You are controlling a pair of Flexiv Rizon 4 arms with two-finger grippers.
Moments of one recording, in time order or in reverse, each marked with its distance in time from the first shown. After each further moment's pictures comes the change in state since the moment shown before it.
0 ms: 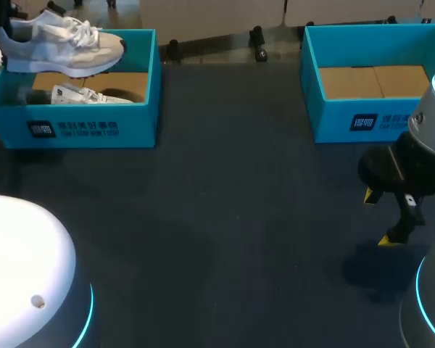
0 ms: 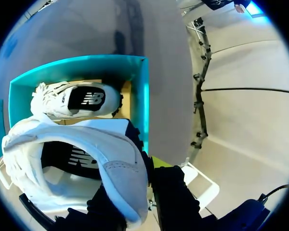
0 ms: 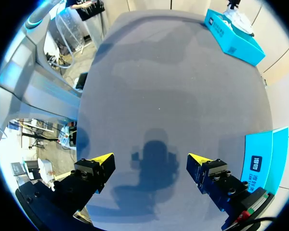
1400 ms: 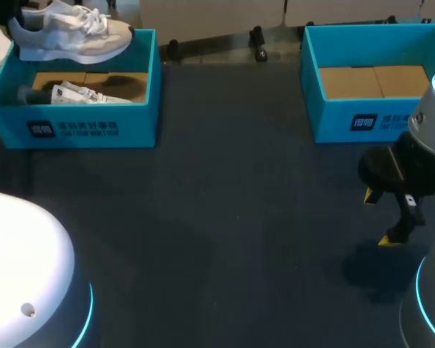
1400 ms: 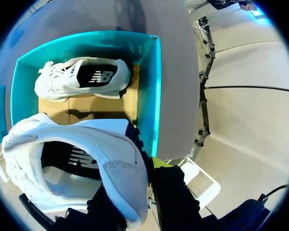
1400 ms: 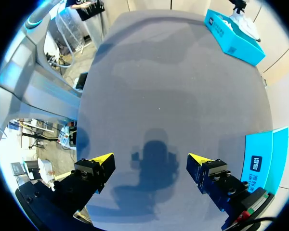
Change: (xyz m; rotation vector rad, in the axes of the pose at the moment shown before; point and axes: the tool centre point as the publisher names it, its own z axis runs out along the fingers) left arm -0.014 0.046 0.006 -0.017 -0.015 -0.034; right arm 0.000 0.000 0.000 0.000 0.000 0.000
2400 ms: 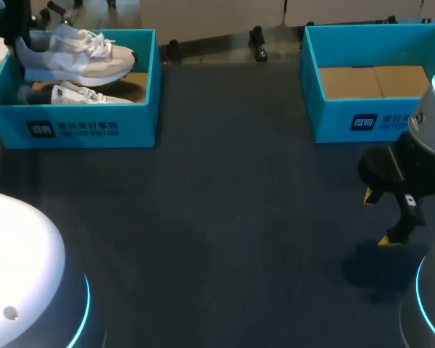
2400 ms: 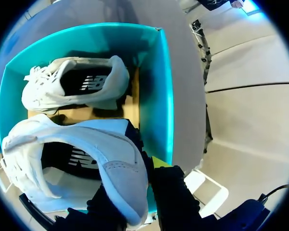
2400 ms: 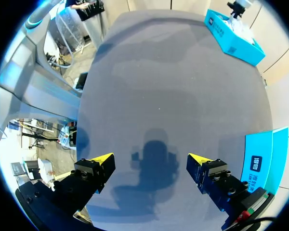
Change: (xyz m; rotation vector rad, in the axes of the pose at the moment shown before) left arm -0.013 -0.021 0.059 0.105 0.019 0.059; right arm 0.000 0.000 0.000 0.000 0.000 0.000
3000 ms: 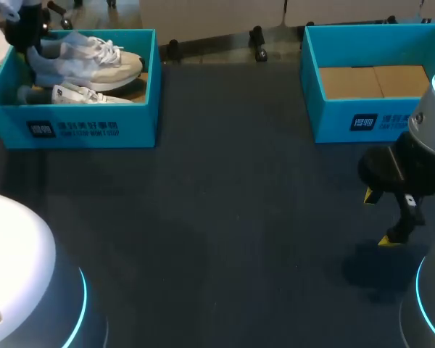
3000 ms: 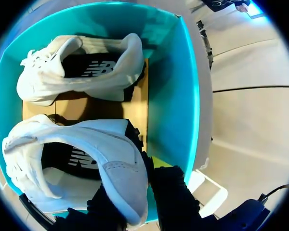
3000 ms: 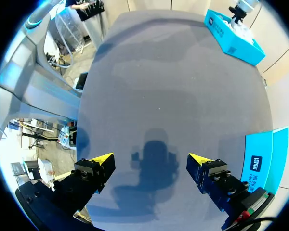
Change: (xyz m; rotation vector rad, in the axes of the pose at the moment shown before) left arm -0.019 0.017 0.020 -0.016 0.015 -0.027; right arm 0.000 0.000 0.000 0.000 0.000 0.000
